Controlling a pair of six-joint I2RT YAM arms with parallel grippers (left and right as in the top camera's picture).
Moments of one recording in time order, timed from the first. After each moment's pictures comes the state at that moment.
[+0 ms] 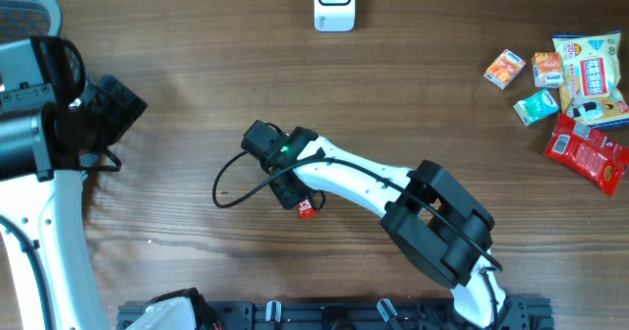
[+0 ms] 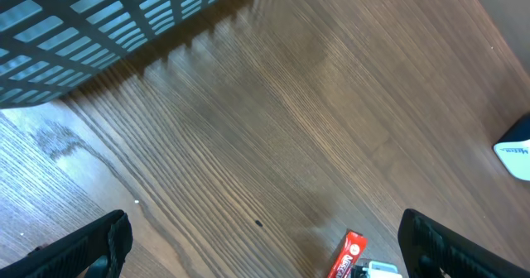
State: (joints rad) left arm 0.22 1.32 1.60 -1.37 -0.09 -0.64; right arm 0.92 2.10 1.47 -0.88 0.04 0.35
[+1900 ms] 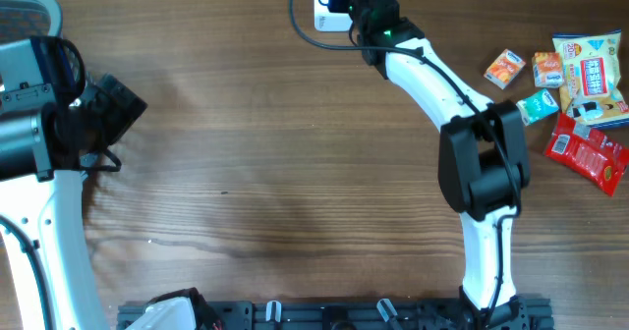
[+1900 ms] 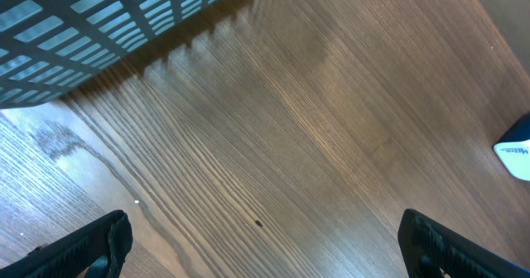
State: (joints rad) left arm 0.22 1.32 1.60 -1.37 -0.09 -0.64; right arm 0.37 2.26 1.81 0.09 0.12 0.34
